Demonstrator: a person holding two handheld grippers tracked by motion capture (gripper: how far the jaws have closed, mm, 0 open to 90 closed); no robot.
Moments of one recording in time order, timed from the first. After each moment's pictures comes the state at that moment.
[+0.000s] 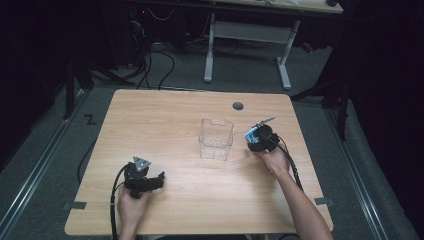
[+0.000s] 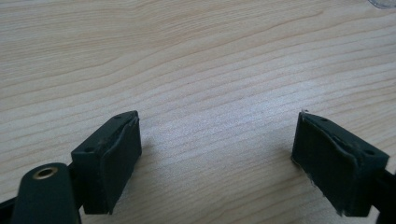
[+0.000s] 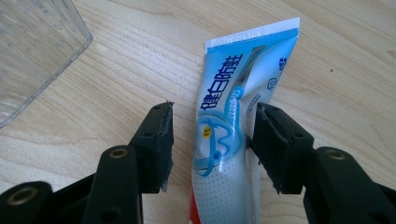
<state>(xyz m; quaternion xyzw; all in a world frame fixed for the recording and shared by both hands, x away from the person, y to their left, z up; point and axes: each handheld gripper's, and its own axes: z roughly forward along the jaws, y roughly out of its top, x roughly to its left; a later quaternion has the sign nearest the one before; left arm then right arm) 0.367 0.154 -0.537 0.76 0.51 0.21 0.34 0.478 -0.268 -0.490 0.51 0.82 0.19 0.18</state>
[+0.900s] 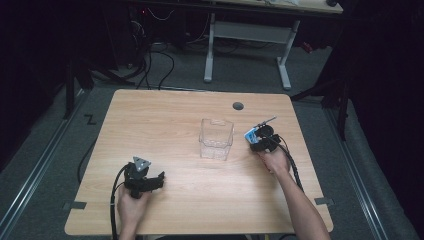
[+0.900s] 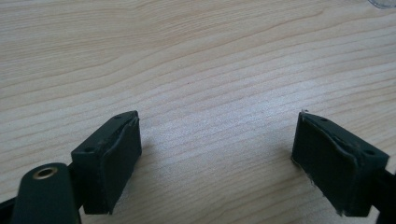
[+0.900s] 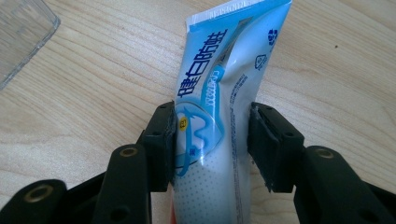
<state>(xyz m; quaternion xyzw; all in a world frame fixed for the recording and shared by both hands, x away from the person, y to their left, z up) 0.367 0.154 -0.537 0.76 0.51 0.21 0.34 0.486 -0.276 -0.501 0.53 0.82 0.17 0.16</state>
